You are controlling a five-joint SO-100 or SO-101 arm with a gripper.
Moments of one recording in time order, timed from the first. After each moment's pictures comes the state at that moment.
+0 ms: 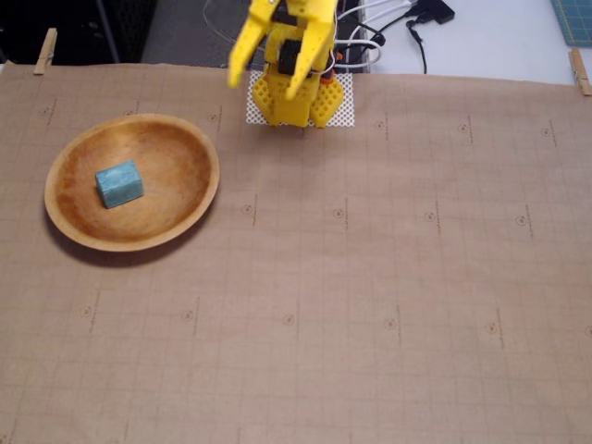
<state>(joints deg) 4.9 188.7 132.0 88.4 88.2</state>
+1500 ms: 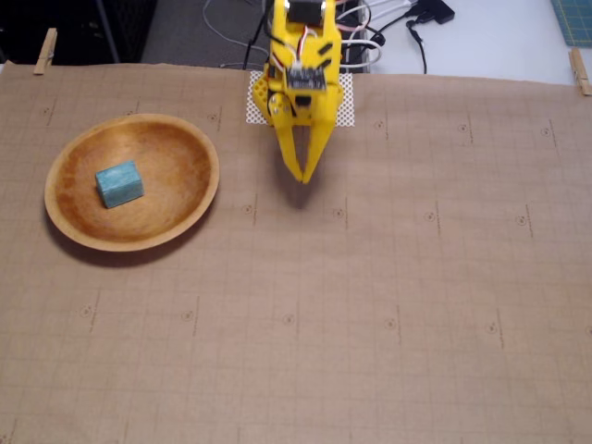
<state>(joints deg) -1.4 189.1 171.3 69.6 88.2</state>
